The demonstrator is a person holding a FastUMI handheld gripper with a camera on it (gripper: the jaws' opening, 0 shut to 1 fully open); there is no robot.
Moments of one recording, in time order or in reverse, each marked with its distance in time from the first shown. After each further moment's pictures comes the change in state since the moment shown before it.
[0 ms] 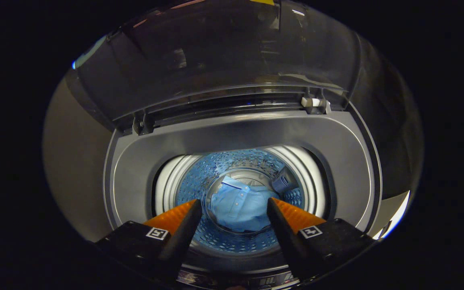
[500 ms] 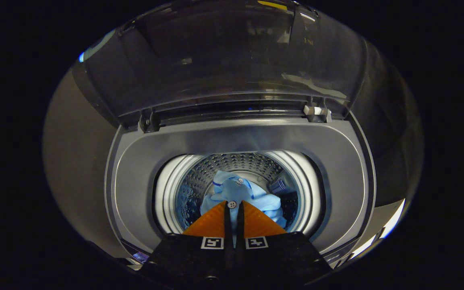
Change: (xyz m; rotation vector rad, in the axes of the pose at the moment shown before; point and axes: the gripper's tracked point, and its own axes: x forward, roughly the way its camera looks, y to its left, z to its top) arm -0.001 0.002 0.000 -0.051 -0.005 0.003
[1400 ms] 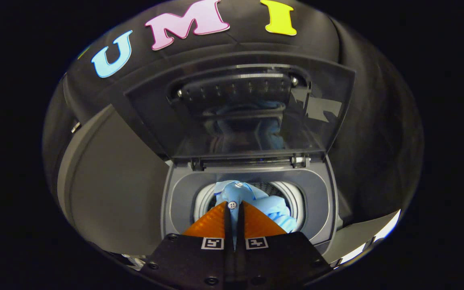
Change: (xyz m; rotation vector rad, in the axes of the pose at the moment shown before) arm -0.100 0.023 0.063 -0.019 -0.143 0.107
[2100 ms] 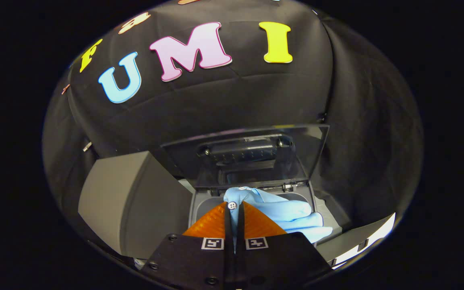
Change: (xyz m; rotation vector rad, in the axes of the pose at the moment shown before) arm -0.104 0.017 0.081 0.045 -0.141 0.042
